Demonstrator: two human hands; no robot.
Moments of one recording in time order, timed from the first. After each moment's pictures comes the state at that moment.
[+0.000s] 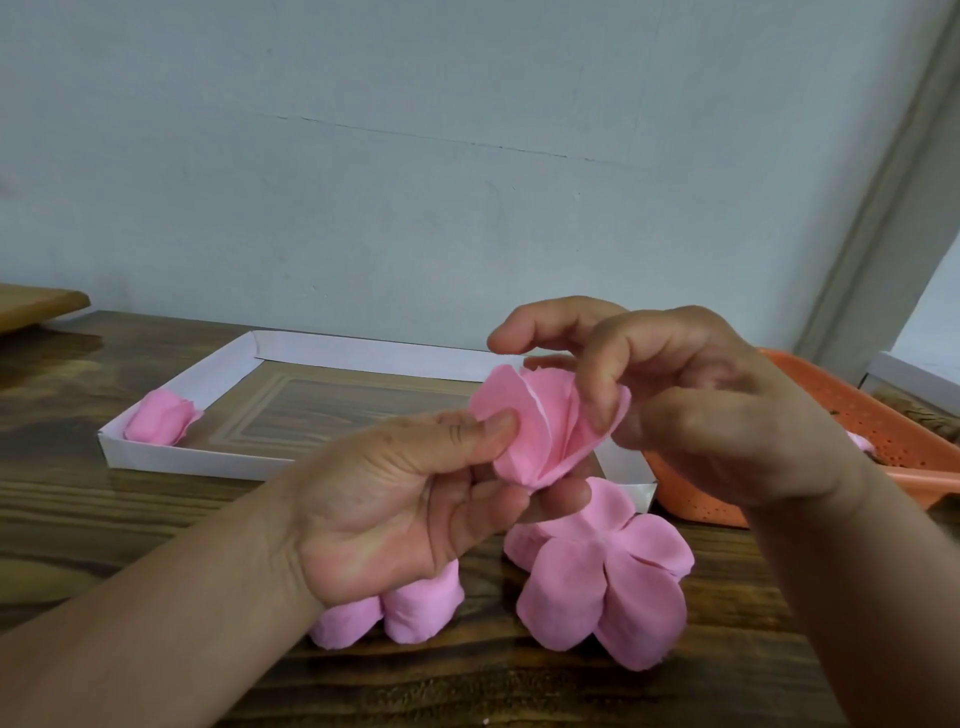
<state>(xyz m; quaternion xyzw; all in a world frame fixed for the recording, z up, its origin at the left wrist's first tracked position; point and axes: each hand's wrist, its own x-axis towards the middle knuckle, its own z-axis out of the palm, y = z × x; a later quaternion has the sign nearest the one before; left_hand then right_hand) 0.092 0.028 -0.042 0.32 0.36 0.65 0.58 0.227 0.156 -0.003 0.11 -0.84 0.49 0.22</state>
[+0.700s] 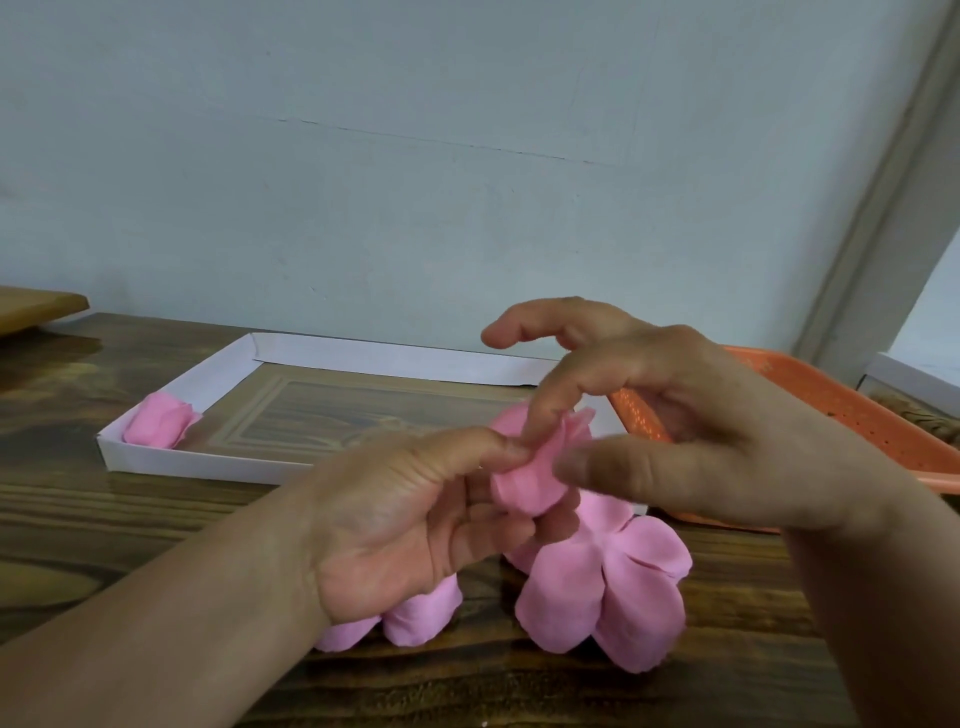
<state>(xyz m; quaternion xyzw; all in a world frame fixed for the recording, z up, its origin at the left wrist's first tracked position) 0.092 0.025 -0.041 0.34 0.40 0.62 0.59 0.233 0.141 0.010 0.05 -0.94 0.26 0.19</state>
